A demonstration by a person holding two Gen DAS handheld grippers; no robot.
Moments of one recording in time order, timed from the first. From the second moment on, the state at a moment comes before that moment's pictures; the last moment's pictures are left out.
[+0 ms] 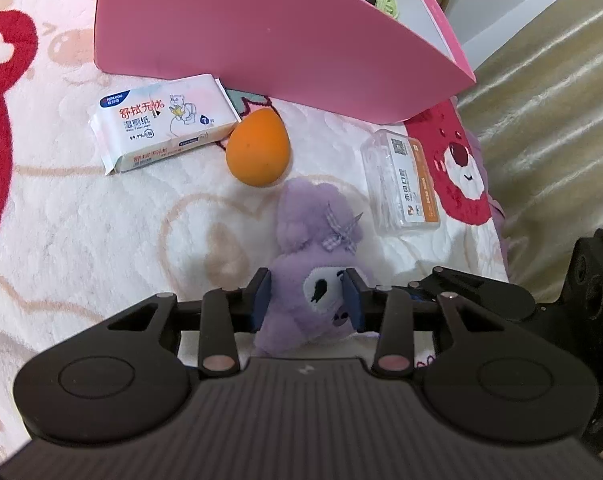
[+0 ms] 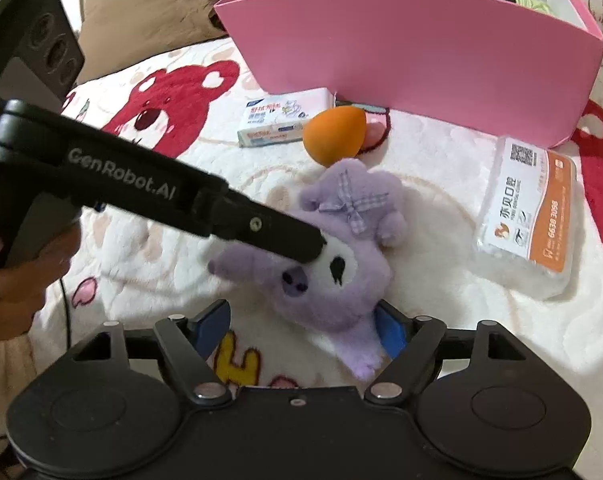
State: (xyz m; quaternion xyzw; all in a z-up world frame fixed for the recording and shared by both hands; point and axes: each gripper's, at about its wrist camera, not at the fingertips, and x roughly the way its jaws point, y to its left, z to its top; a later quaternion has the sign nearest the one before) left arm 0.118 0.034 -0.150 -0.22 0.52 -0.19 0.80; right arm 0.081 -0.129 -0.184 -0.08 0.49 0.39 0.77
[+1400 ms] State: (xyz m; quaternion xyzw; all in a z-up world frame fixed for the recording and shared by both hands) left arm 0.256 0.058 0.030 -0.09 0.49 -0.09 0.86; right arm 0.230 -0.070 -0.062 -0.05 0.40 0.44 0.80
